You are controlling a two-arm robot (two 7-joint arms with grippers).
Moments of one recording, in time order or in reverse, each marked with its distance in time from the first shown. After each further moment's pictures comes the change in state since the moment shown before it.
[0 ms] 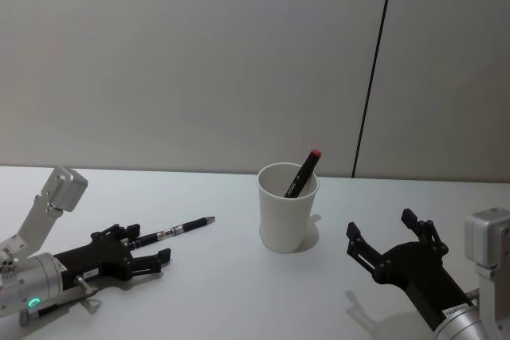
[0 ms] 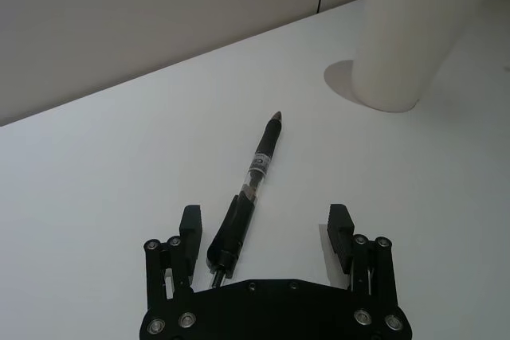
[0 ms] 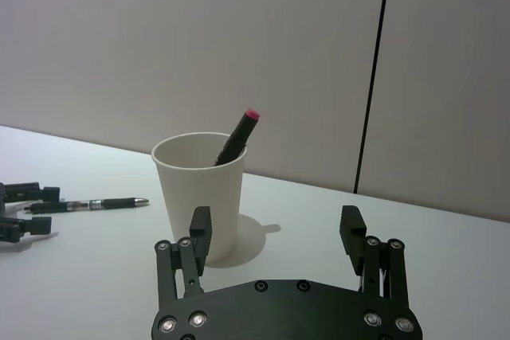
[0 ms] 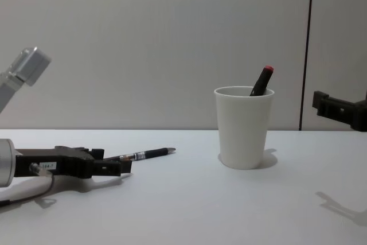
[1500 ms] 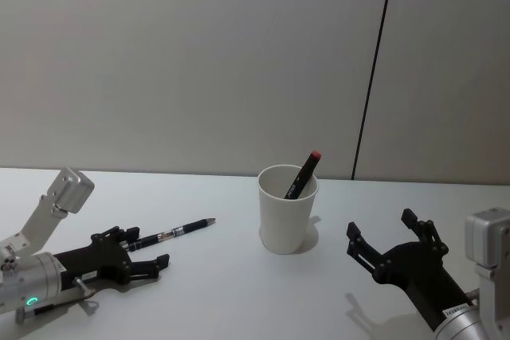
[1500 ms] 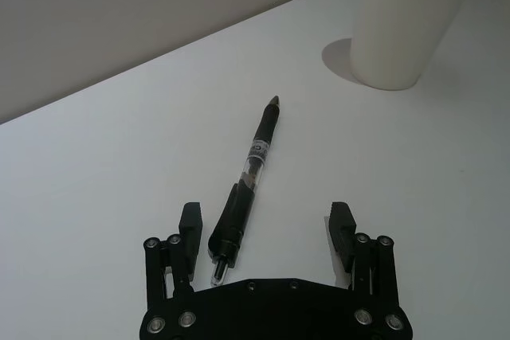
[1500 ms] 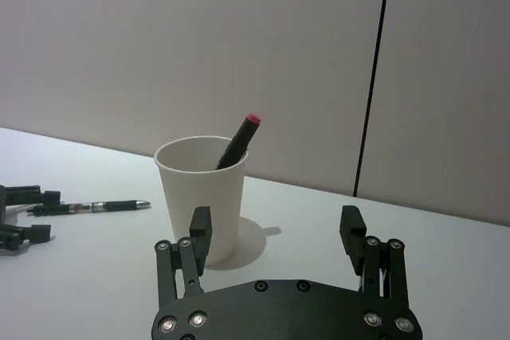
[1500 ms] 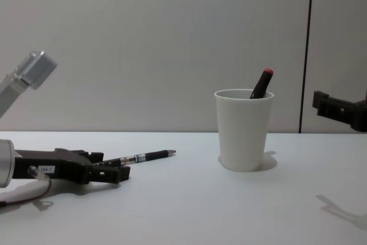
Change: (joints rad) left arm -0.030 0.015 0.042 0.021 0.039 0.013 -0.008; right arm 0.000 0.000 0.000 0.000 0.000 0.000 0.000
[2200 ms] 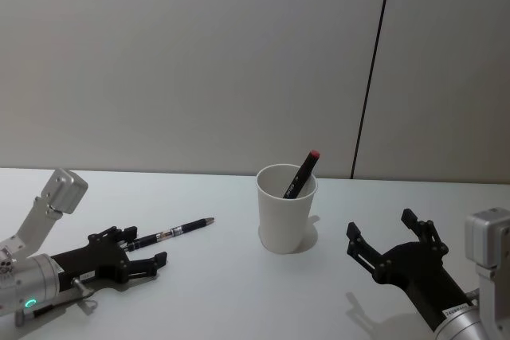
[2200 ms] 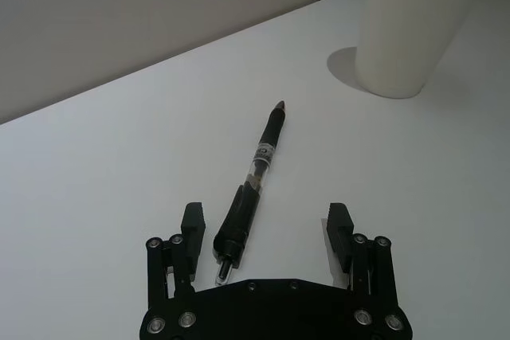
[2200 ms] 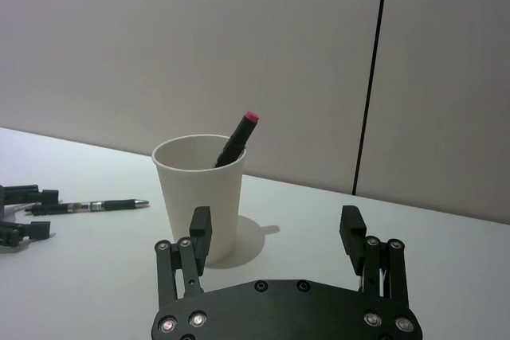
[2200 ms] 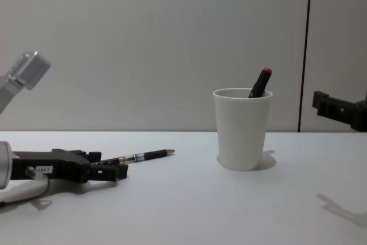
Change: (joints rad) left arm 0.016 -0.008 -0.028 0.003 -0.016 -0.014 0.005; right arm 0.000 0.000 0.000 0.000 0.000 0.000 0.000
